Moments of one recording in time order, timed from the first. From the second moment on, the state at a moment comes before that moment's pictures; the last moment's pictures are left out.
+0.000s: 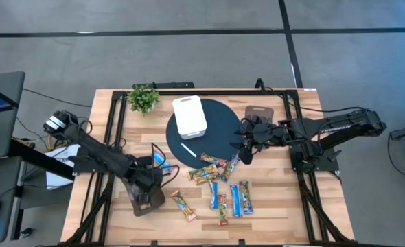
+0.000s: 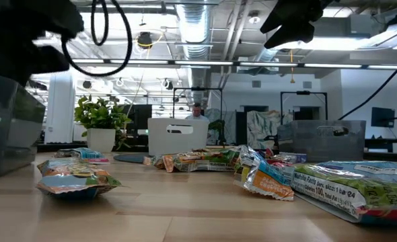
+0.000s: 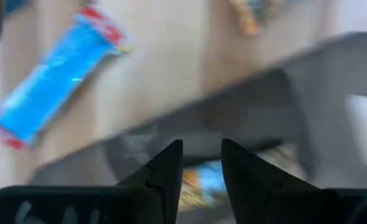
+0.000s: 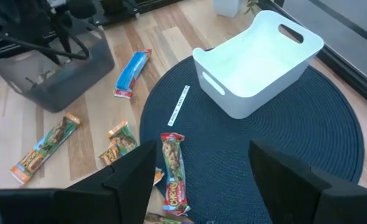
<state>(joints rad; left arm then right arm) -0.52 1.39 0.91 -0.87 -0.02 -0.59 0.15 1.17 0.99 -0.53 0.32 0.37</state>
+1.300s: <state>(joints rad) -0.44 1.27 1.13 -0.85 -0.69 -0.66 0.12 1.74 1.00 -0.30 0.13 0.47</state>
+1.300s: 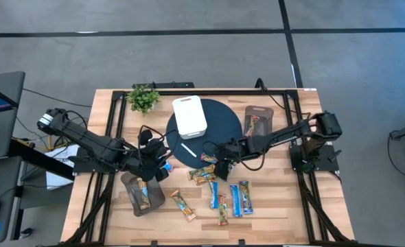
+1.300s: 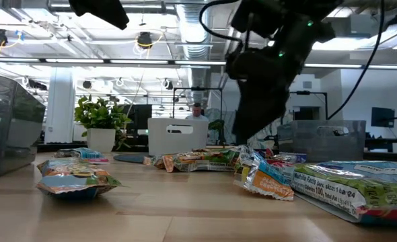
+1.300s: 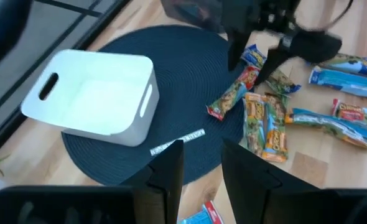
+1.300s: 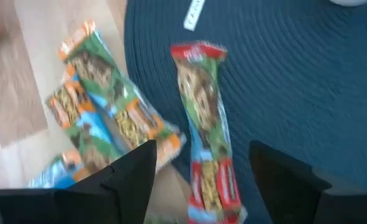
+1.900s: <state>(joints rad) -0.44 1.27 1.13 -0.85 -0.73 -0.65 0.09 1.85 1.03 -0.31 0.09 0.47</state>
